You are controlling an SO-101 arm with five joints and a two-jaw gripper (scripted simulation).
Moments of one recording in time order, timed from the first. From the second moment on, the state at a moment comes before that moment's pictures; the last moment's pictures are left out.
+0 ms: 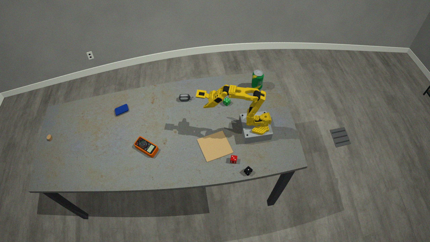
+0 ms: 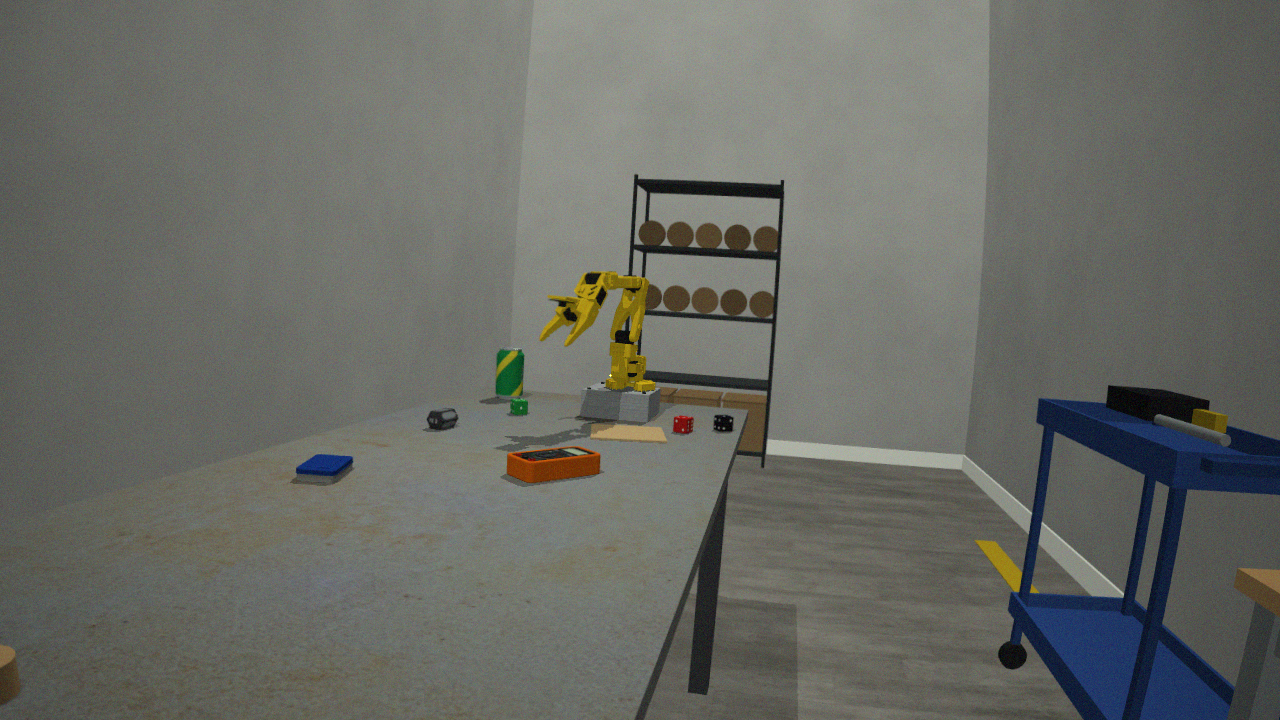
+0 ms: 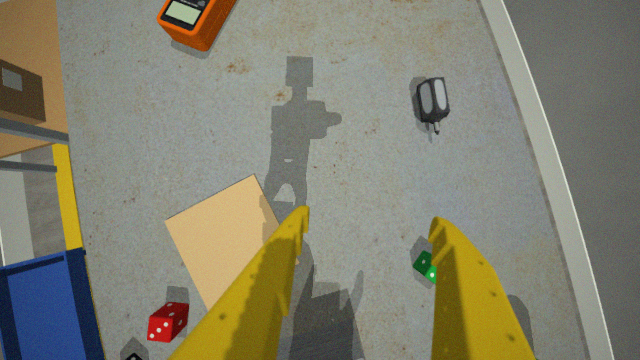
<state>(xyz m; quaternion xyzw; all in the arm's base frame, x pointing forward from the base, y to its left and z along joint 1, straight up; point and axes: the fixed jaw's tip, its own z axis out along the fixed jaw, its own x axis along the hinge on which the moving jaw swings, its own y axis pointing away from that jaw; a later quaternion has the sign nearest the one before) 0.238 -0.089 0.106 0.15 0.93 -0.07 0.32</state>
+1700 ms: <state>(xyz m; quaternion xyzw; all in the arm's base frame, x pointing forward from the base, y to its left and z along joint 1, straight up) 0.138 -0.227 0.086 0.44 0.88 -0.10 0.16</state>
